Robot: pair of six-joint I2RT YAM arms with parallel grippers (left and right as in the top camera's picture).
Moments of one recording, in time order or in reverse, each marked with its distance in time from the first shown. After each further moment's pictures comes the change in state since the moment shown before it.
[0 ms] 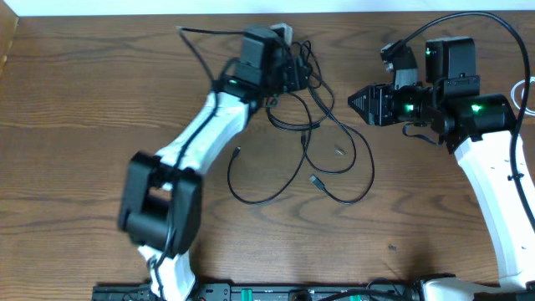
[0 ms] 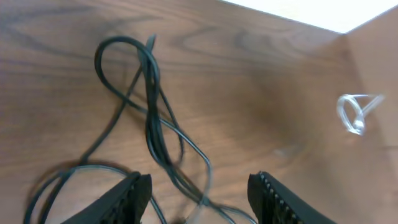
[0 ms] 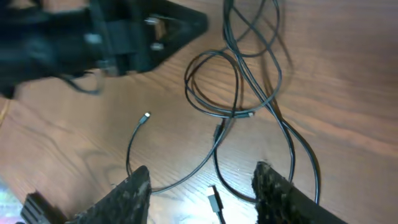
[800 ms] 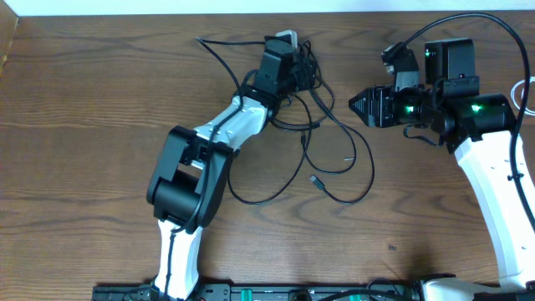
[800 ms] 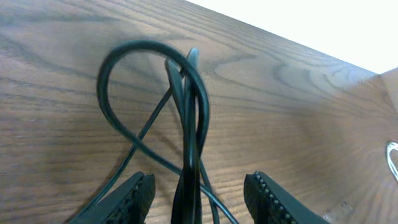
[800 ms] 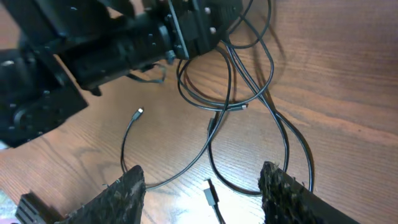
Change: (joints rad) left arm -0.043 0.207 -0.001 0.305 -0.163 -0.105; right arm 0.000 0.000 0.000 -0.028 0.025 0.000
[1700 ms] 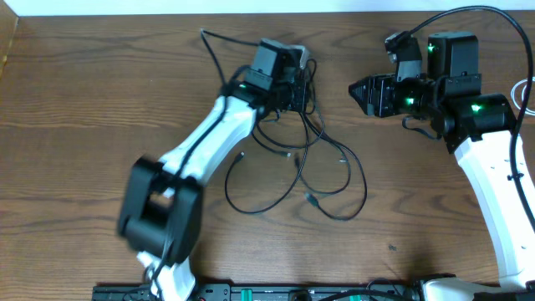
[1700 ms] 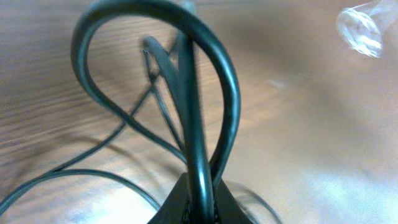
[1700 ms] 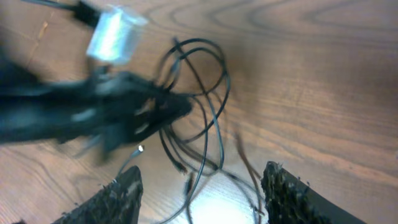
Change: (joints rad) left arm -0.002 -0.289 -0.010 -0.528 0.280 0.340; right arm 0.000 0.002 0.000 0.136 0.012 0.039
